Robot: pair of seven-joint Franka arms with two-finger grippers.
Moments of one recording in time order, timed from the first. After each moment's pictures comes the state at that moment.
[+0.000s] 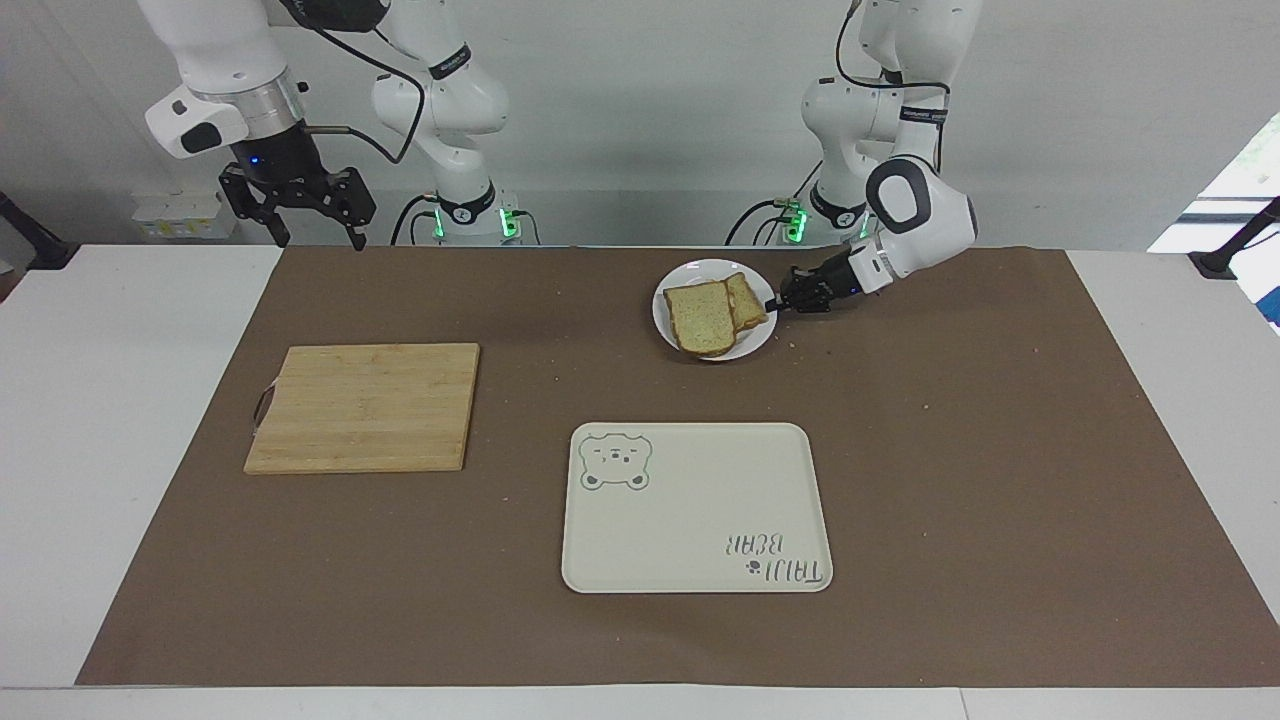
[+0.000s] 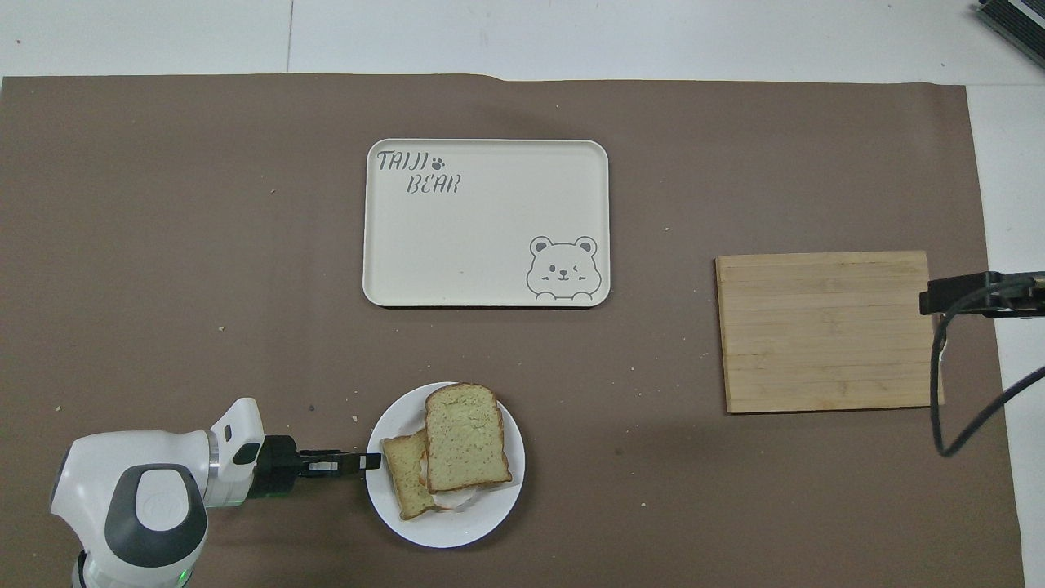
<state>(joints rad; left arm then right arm) -0.23 -0.22 0.03 -2.77 -1.17 2.20 0.74 -0.07 -0.15 0.03 -1.72 -0.01 1.61 0.03</state>
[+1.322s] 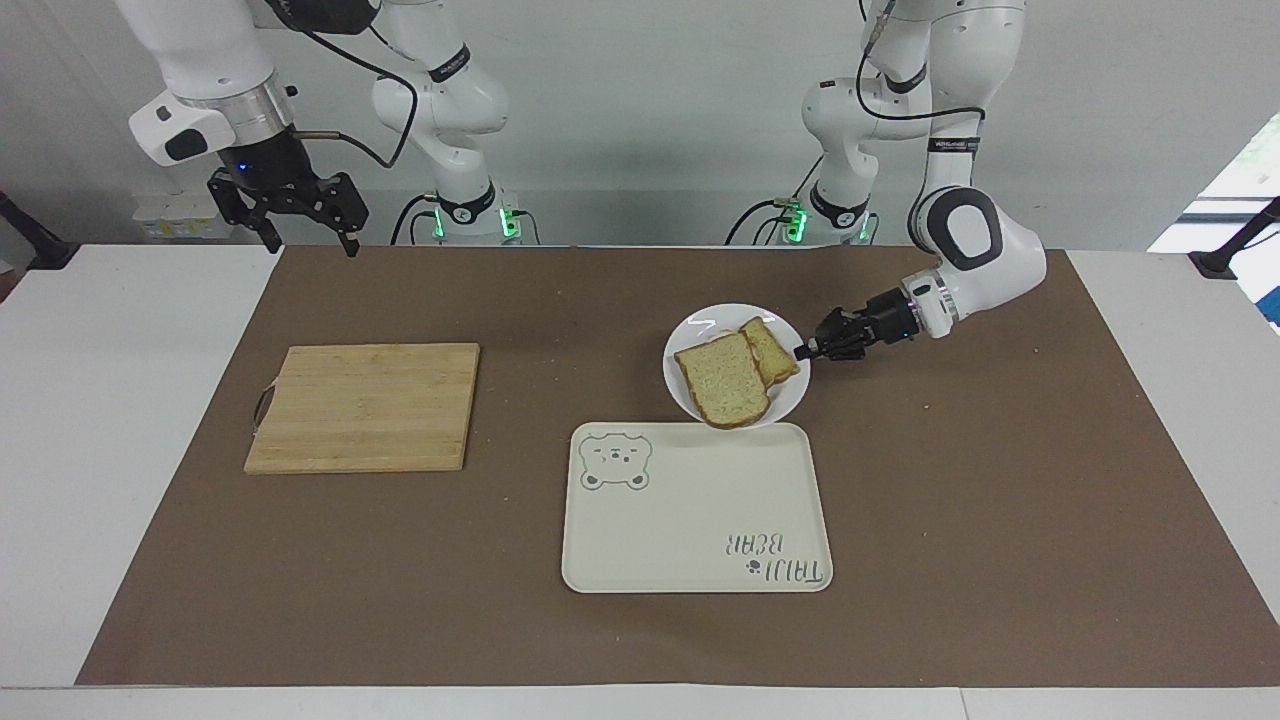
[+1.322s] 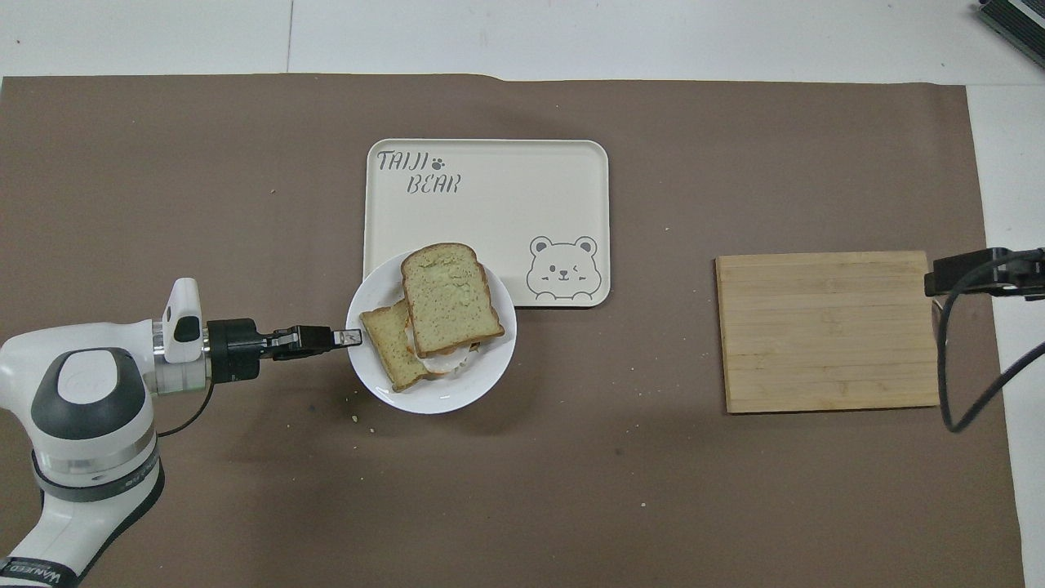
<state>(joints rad) -0.10 0.03 0.04 -2.35 -1.34 2.06 0.72 -0.07 -0.08 0.03 -1.63 -0.01 1.57 0.03</state>
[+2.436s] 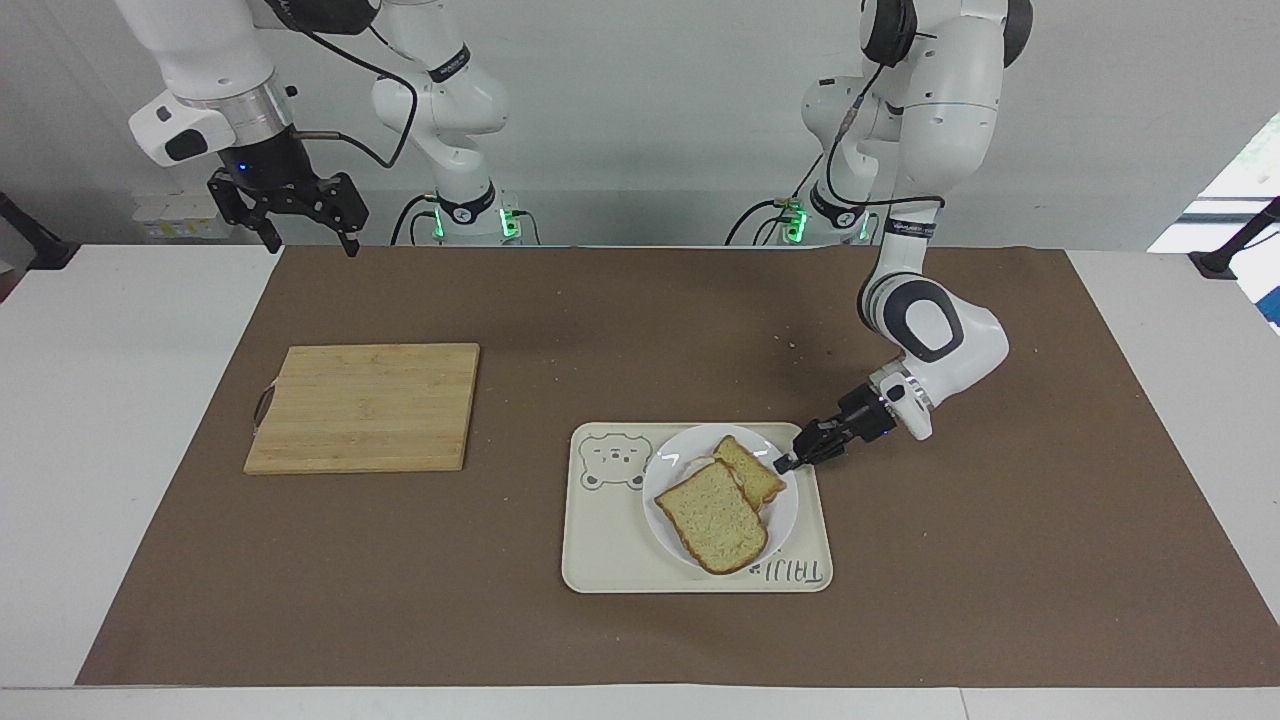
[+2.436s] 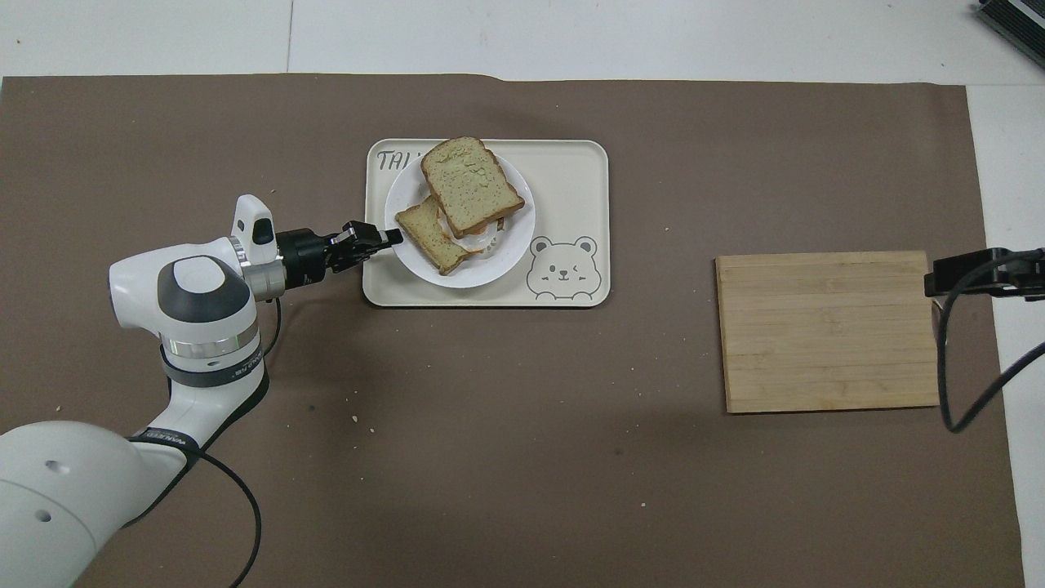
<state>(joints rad) -0.18 0.41 -0.03 -1.99 -1.53 2.32 0.67 -0.07 -0.08 0.03 -1.63 -0.01 1.57 0.03</state>
